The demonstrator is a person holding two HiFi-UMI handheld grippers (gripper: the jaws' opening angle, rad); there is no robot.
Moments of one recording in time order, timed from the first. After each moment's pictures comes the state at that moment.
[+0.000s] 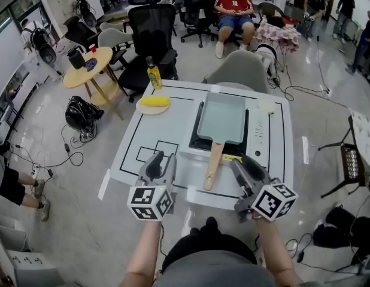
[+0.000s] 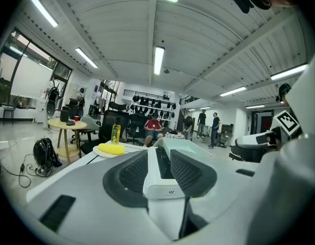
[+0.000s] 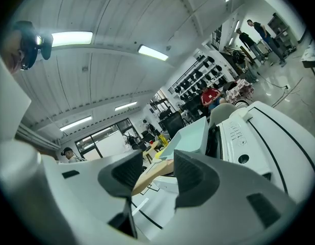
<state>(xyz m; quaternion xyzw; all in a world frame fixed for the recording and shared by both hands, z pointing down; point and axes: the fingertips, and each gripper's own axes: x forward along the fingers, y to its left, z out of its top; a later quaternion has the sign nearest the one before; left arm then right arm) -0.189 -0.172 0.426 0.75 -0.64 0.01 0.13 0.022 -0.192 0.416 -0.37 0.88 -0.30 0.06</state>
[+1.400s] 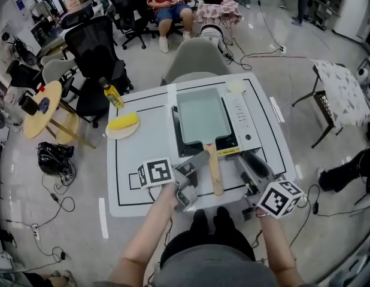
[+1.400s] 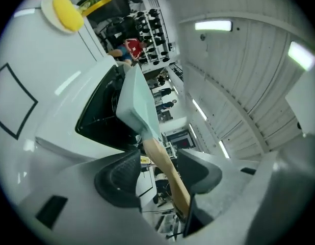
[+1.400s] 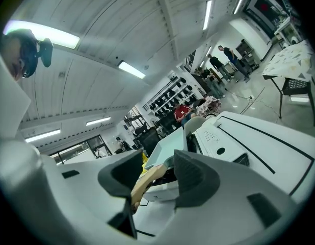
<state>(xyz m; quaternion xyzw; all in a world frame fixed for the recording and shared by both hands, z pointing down) -0.068 -0.233 0.474 0.77 -0.20 -0.06 0.60 0.038 -0.182 0.419 -0.53 0.78 -0.31 0.12</state>
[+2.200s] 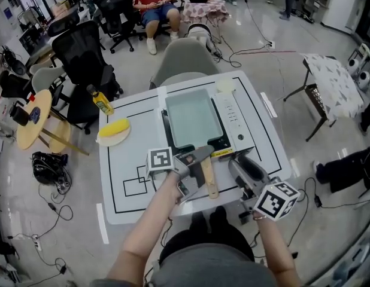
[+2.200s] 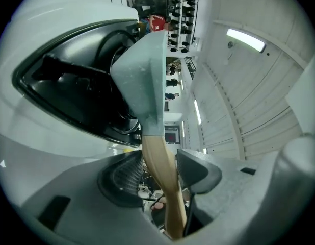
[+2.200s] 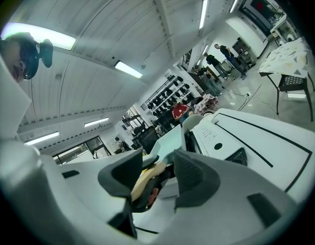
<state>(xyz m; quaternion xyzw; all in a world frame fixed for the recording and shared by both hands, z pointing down) -0.019 -0.242 0.488 0.68 -0.09 -0.07 0.72 0.037 -0.176 0.424 -0.54 0.77 -0.32 0.12</state>
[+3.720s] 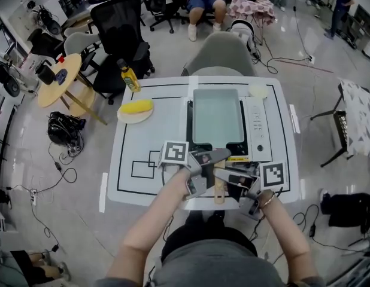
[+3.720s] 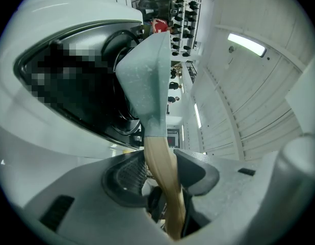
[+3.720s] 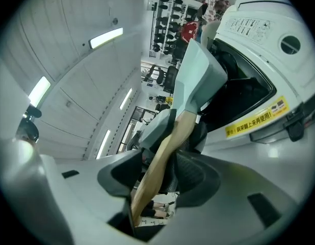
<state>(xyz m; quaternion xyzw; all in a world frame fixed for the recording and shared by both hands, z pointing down) -0.014 -0.244 0.487 0.67 -0.10 -0.09 0.73 -0.059 -0.197 0.458 -0.14 0.80 -0.59 0.05</state>
